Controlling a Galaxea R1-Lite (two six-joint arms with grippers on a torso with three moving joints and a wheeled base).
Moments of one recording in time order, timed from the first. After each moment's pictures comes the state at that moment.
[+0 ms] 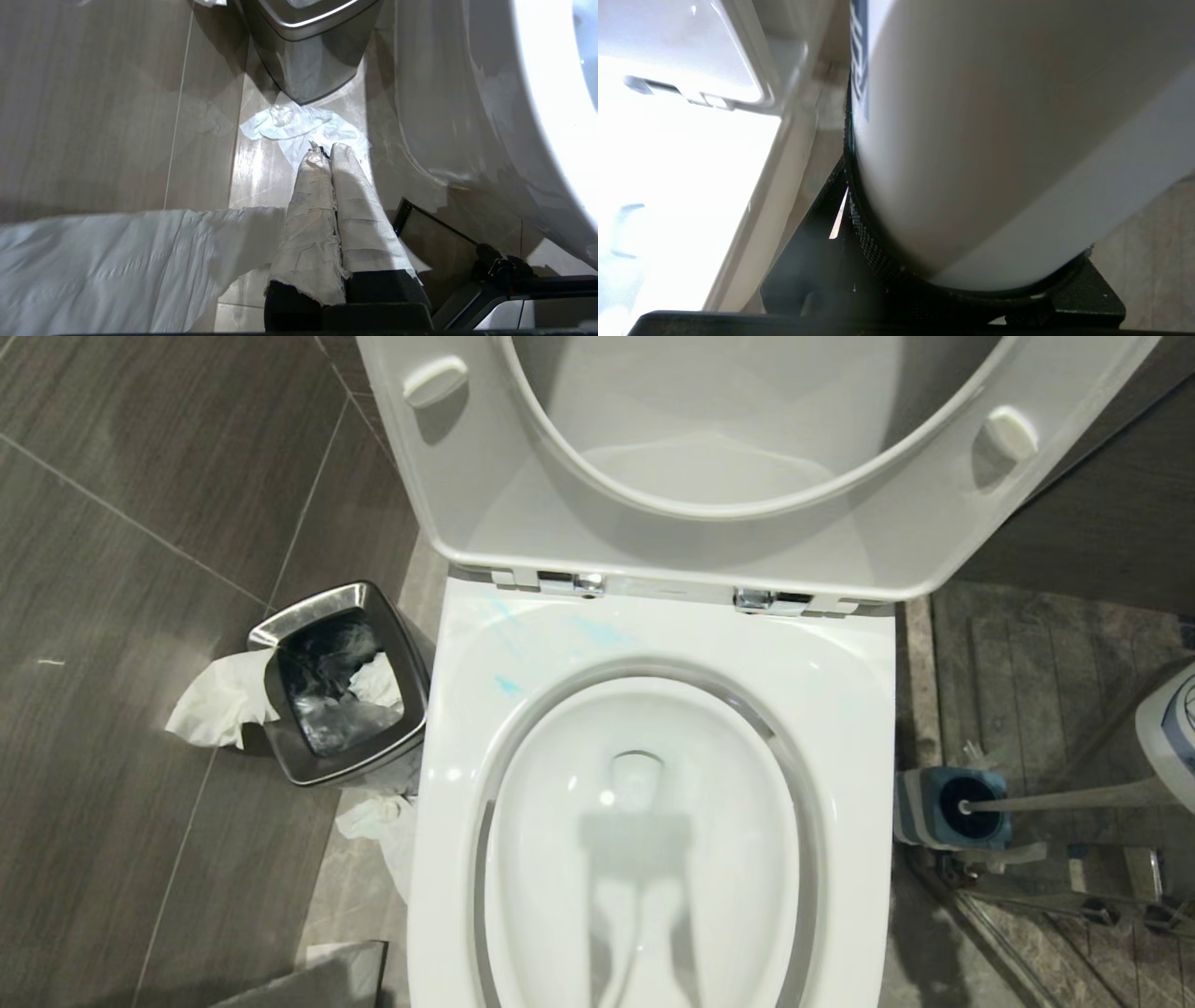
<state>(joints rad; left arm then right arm) 0.00 0.00 0.00 0.00 -0.01 0.02 -0.03 0.76 -0.67 -0.30 -0.02 -0.13</state>
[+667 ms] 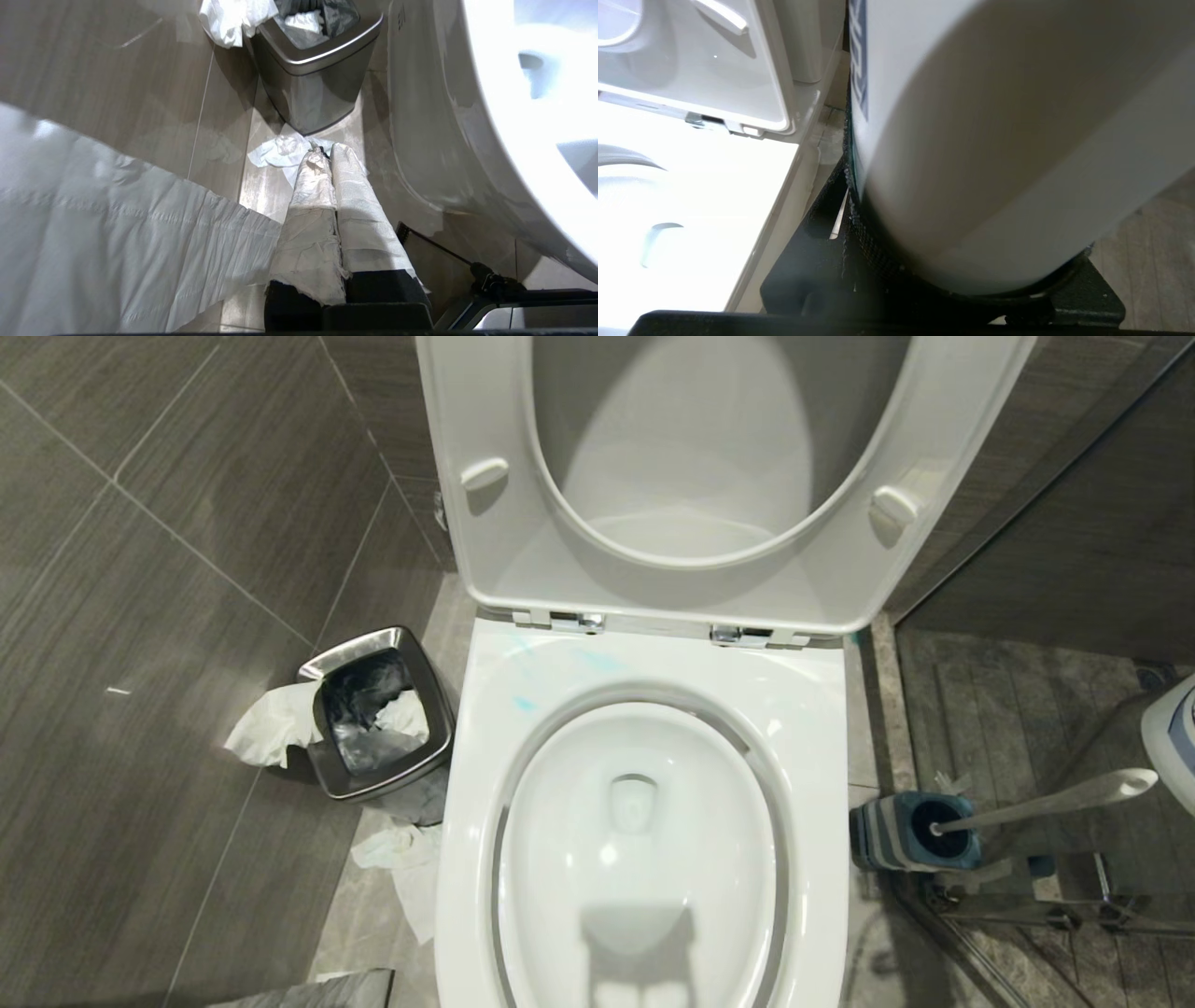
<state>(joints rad) 0.00 0.00 0.00 0.00 0.00 0.02 -0.03 0.74 -0.65 -0.30 -0.02 -0.13</state>
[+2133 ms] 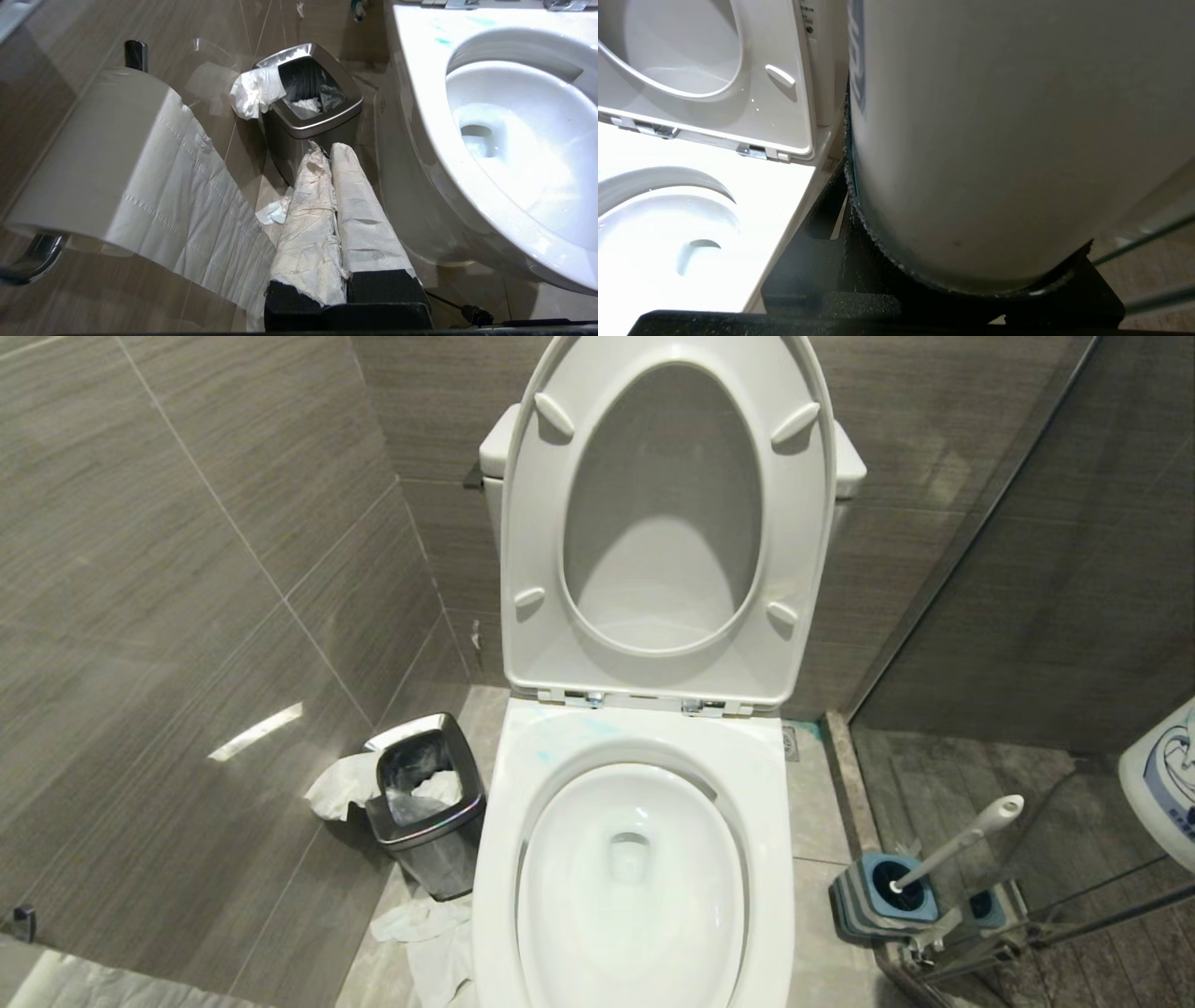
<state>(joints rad) 0.00 0.00 0.00 0.00 0.00 0.02 -0.03 0.75 -0.59 -0.30 -0.01 -0.13</state>
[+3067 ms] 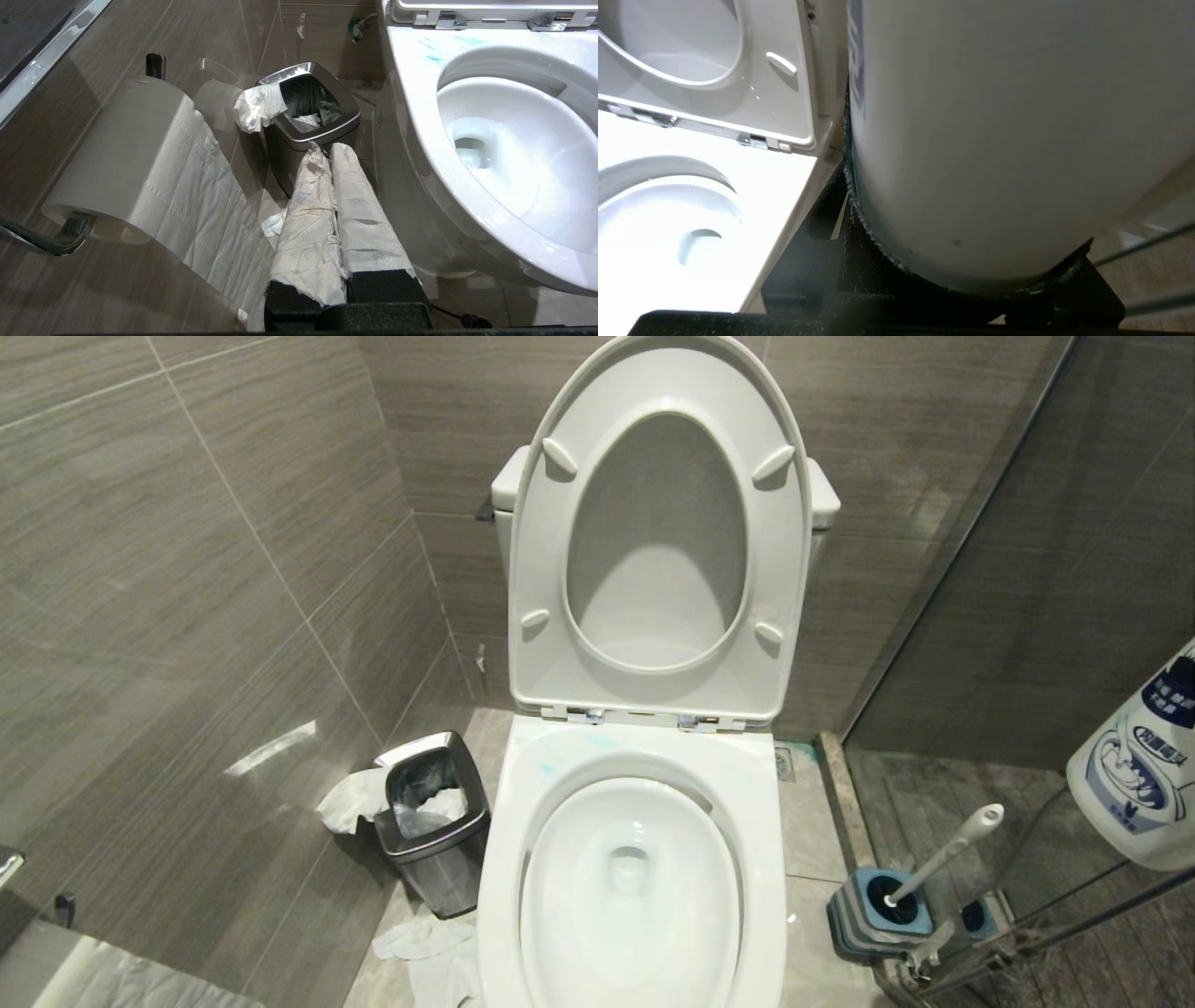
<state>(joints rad) 0.00 0.00 0.00 0.00 -0.01 0.02 0.02 0.90 -0.59 -0.35 -0.06 -0.14</state>
